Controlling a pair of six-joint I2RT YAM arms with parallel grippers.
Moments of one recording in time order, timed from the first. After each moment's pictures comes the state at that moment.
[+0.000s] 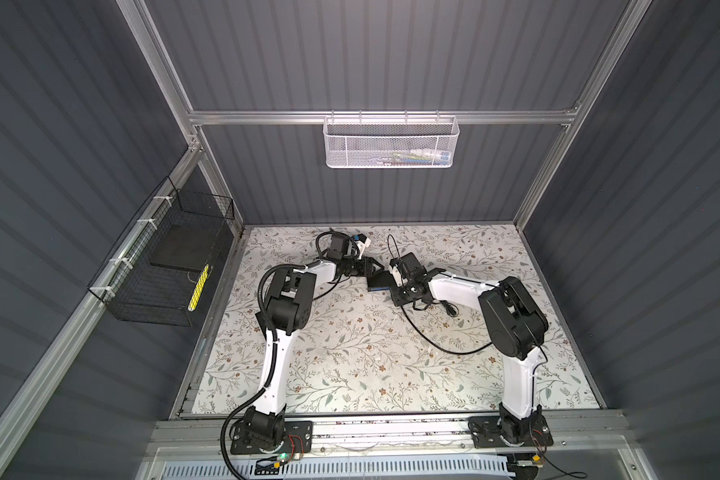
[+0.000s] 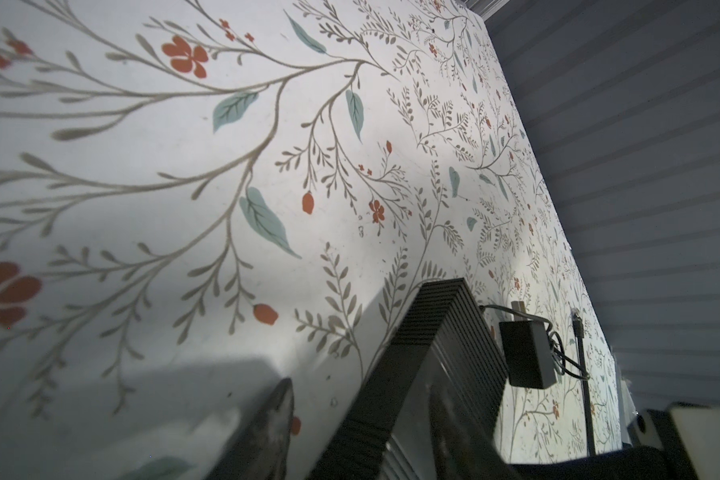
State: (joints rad) left arm -0.36 2.38 1.67 -0.04 0.76 -0.29; right arm 0.58 2.03 1.34 -0.37 -0.02 0.20
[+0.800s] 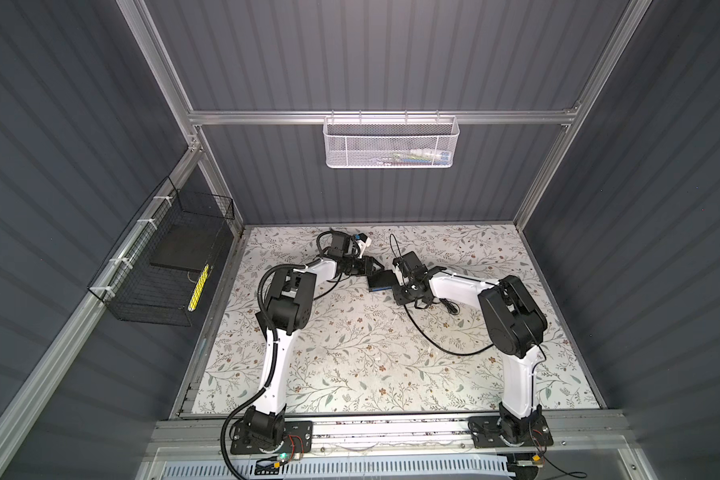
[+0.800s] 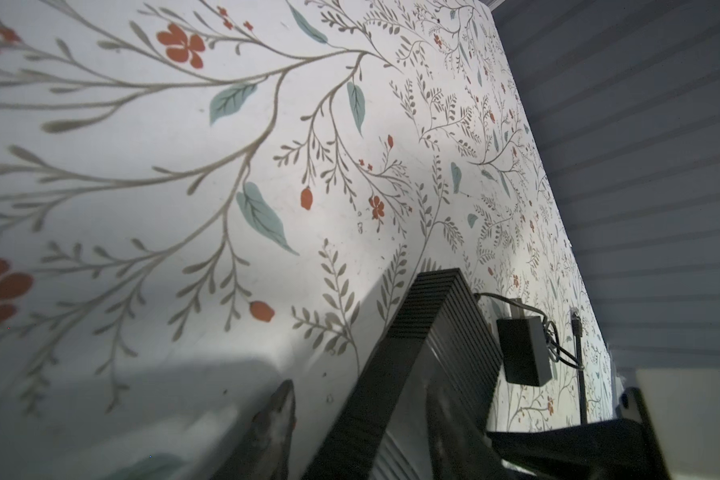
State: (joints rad) left arm -0.36 2.40 1.73 -0.11 0.76 -0.28; right arm 0.56 2.04 1.35 -0.40 0.00 0.21
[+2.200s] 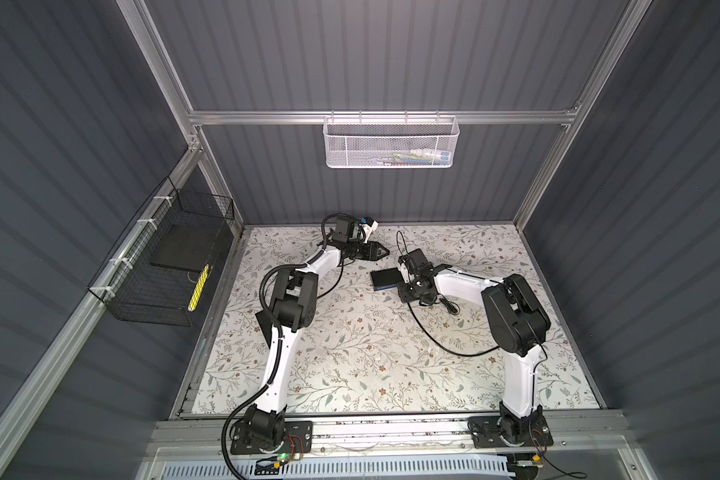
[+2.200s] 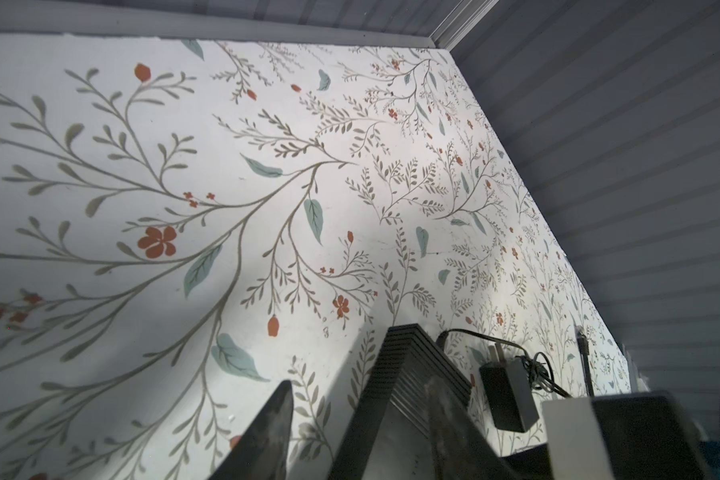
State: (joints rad) left arm -0.37 2.50 2.02 -0.24 0.77 -0.19; right arm 0.52 2.04 1.35 -0.40 -0.04 0.20
